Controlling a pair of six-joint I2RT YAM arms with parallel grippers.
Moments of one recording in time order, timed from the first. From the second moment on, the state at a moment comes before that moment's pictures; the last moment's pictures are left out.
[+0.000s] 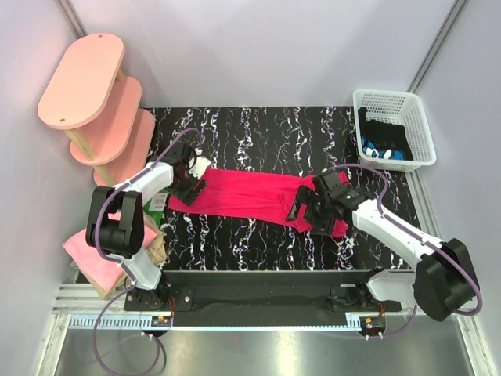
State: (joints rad) left arm -0.19 1.69 1.09 -0.65 -0.03 0.43; right arm 0.54 1.25 0.85 -0.65 -0.14 0.86
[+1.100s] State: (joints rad) left arm -0.19 1.69 1.09 -0.66 -0.03 0.43; right arm 0.54 1.34 0.65 -0.40 -0.07 1.10
